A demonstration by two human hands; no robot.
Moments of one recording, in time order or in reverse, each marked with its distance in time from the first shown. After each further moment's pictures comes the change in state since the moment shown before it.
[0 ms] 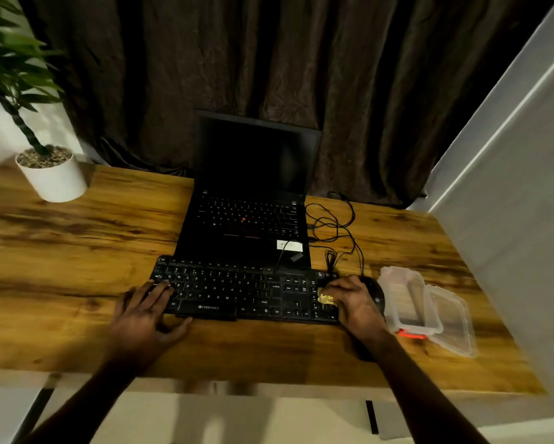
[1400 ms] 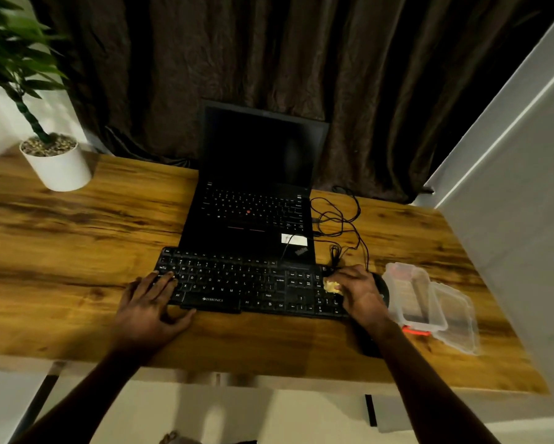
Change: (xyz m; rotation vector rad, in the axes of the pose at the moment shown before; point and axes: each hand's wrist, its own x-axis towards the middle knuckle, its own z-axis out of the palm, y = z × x) left_hand 0.002 -0.004 0.009 0.010 0.003 -0.003; right_hand 0.013 0.005 -0.003 -0.018 -0.004 0.046
